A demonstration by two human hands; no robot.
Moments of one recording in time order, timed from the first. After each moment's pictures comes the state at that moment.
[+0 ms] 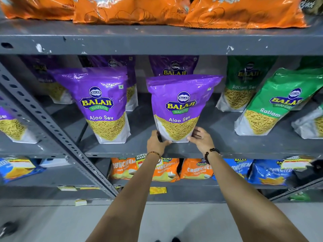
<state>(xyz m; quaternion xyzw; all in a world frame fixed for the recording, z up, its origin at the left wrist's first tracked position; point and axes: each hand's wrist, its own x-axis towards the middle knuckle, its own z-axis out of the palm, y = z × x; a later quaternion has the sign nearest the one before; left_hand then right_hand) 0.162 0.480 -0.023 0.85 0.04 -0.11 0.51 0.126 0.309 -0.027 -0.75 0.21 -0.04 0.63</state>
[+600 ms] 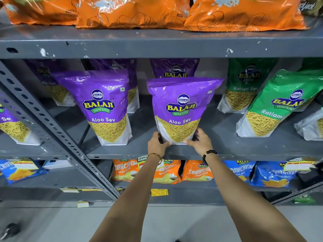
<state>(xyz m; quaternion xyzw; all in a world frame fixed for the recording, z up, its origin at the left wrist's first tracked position) 0.157 0.479 -0.013 0.84 0.04 -0.13 0.52 0.126 0.317 -0.023 -0.81 0.20 -0.03 0.56</state>
